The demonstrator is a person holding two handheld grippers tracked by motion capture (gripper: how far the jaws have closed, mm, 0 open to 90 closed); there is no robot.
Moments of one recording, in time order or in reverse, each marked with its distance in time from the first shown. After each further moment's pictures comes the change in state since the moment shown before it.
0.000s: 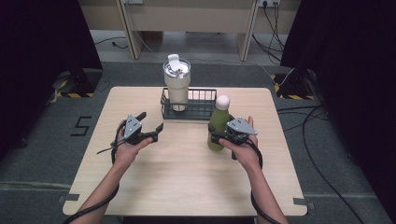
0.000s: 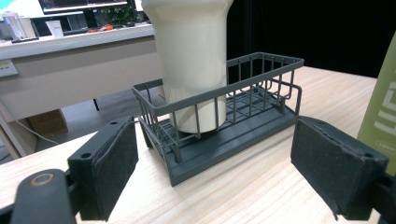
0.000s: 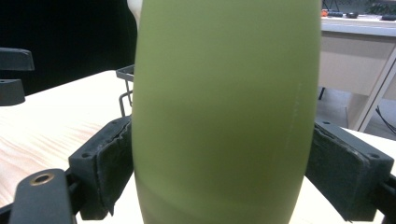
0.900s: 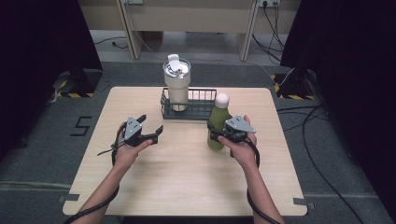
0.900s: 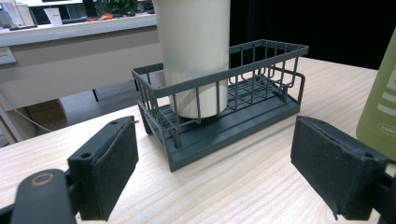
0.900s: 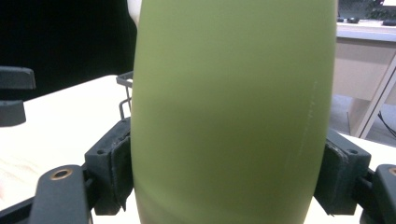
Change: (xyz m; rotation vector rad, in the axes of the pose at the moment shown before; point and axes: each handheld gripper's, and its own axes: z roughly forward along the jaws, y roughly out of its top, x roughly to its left) left arm 0.001 -0.010 0.001 0.028 0.005 -0.030; right arm 0.000 0.005 0.006 -0.023 0.007 0.002
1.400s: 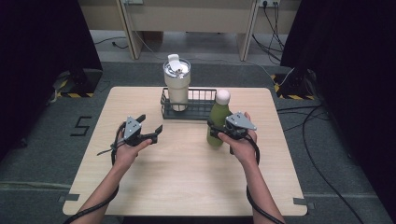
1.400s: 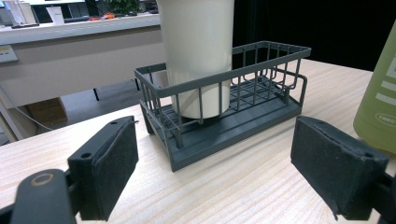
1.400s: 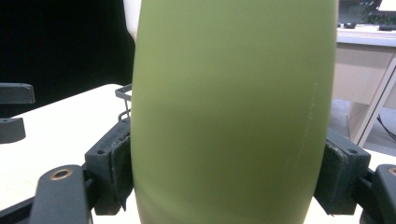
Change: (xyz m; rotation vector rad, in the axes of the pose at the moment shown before) left arm 0.002 0.000 -0.001 -0.001 0.004 -0.010; right arm -0.001 0.011 0.002 -0.016 -0.003 0.012
